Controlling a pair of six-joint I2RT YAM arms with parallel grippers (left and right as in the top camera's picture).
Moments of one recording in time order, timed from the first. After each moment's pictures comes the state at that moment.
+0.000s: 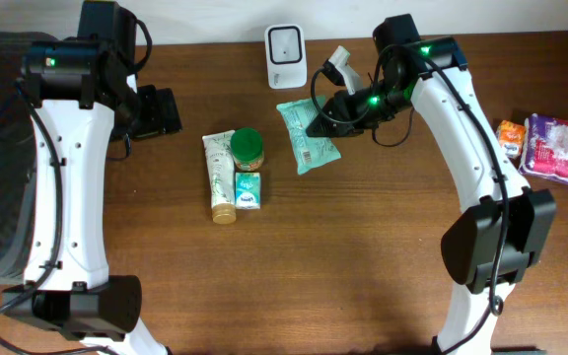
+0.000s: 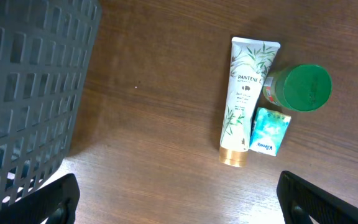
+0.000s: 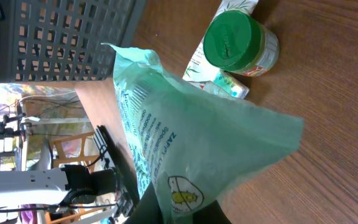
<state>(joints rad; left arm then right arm) -0.08 1.86 2.22 -1.66 -0.14 -0.31 0.20 2.06 2.01 -1.32 -0.89 -0.16</state>
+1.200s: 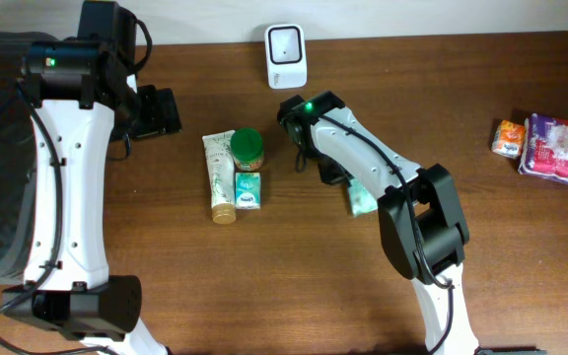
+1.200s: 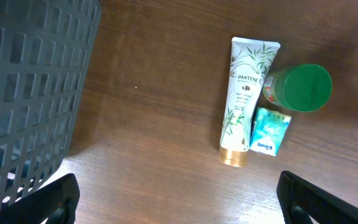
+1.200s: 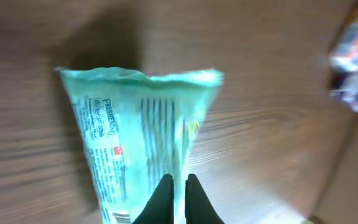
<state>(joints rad) -0.08 1.86 2.22 -1.66 -0.14 -0.31 0.51 2.26 1.87 -1.41 0.57 0.47</state>
